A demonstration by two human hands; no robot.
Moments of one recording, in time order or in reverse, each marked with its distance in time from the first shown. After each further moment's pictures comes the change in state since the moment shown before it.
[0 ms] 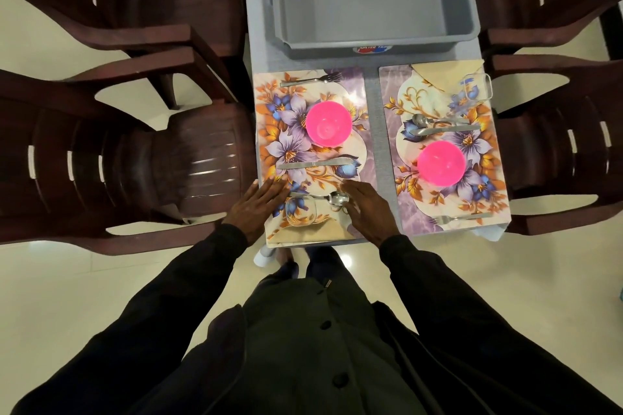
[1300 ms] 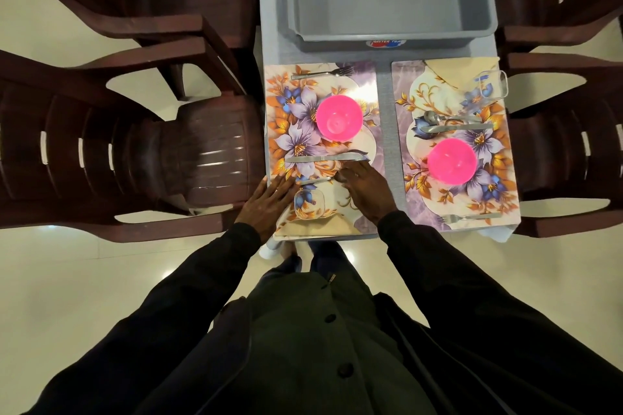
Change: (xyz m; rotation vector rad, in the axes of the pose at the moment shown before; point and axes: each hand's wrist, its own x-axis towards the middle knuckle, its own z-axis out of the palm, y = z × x) left_hand -0.004 0.009 0.020 0.082 0.031 -0.020; right_hand 0.046 0.006 0.014 -0.289 0.029 -0.217
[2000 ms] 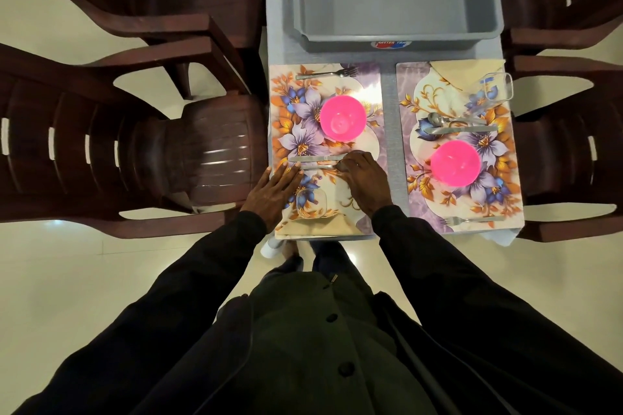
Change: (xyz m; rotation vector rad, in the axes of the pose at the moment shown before) left_hand 0.019 -0.001 -0.012 0.002 0.030 -0.062; right_hand 0.021 -0.003 0.007 -0.017 0.047 0.116
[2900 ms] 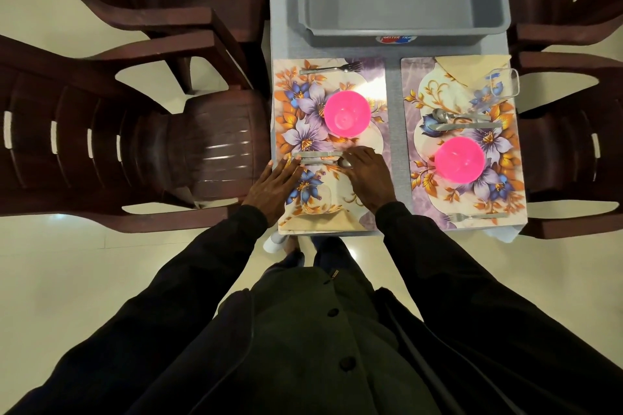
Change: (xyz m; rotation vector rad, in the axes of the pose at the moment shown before) left_hand -0.004 -0.002 -0.010 -0.125 0.068 -0.003; right_hand 0.002 0.003 0.007 0.027 -0.004 -0.018
